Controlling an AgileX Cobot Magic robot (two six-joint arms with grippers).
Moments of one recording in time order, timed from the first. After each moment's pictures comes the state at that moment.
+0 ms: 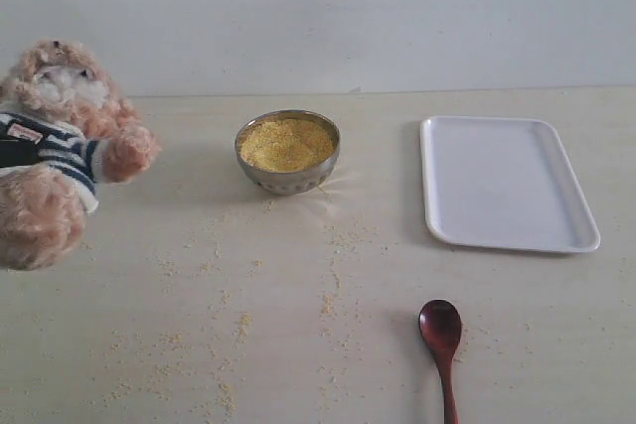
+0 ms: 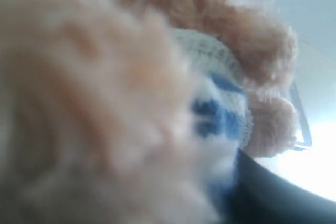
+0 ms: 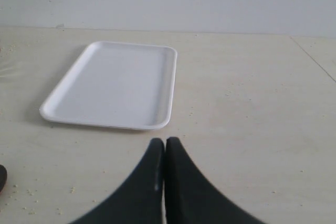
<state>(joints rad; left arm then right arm) 0.39 1.45 -0.69 -1.38 0.86 1.22 0.03 0.00 0.00 -0.07 0.33 0.04</state>
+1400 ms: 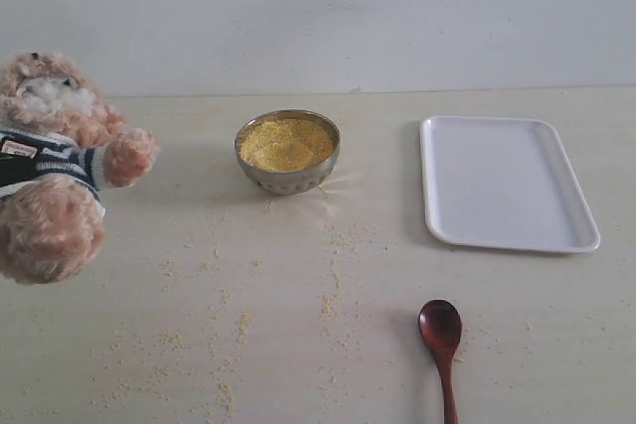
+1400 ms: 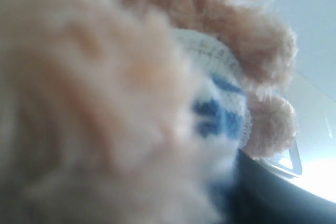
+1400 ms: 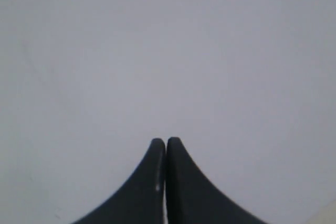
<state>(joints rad) 0.39 1.38 -0.52 -1.60 0.82 1.35 0.03 0.00 0.00 0.06 -0.38 0.74</state>
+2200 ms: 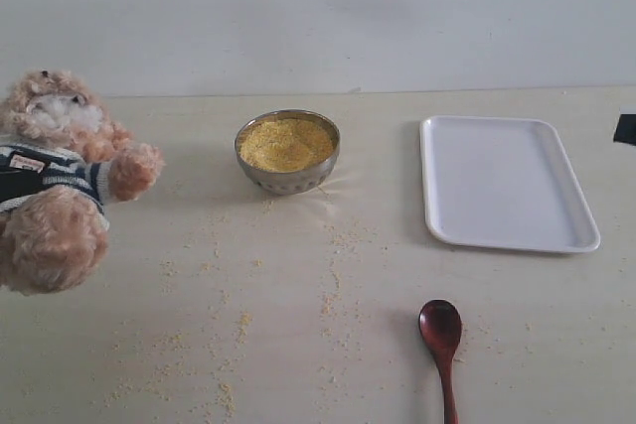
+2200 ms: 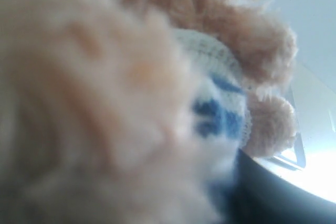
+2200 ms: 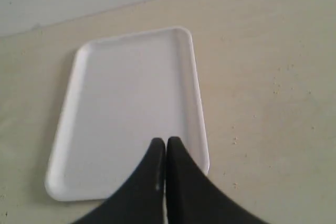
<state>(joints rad) 0.39 1.43 -0.52 -1.59 0.82 1.35 0.03 1.17 -0.51 -0.30 -0.02 0.55</state>
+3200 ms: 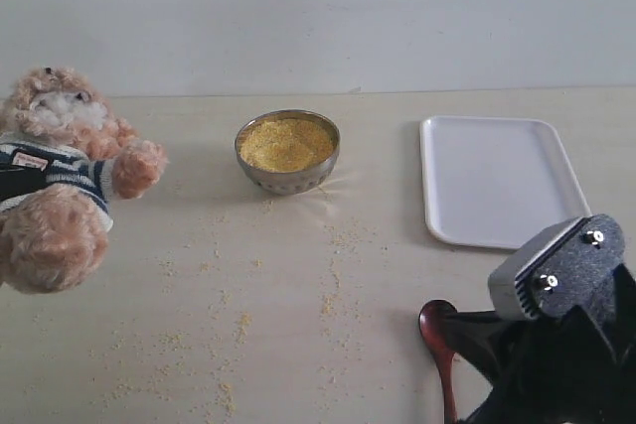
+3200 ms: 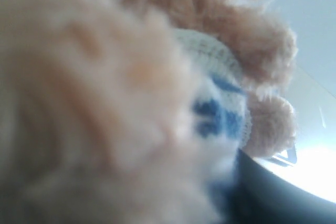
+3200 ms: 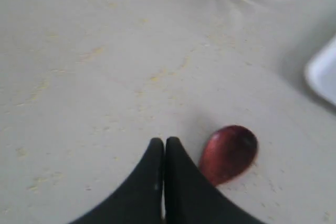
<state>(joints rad) 0.39 1.43 -0.52 -1.59 0.85 1.35 0.84 1.15 -0.19 0.25 -0.32 -0.13</state>
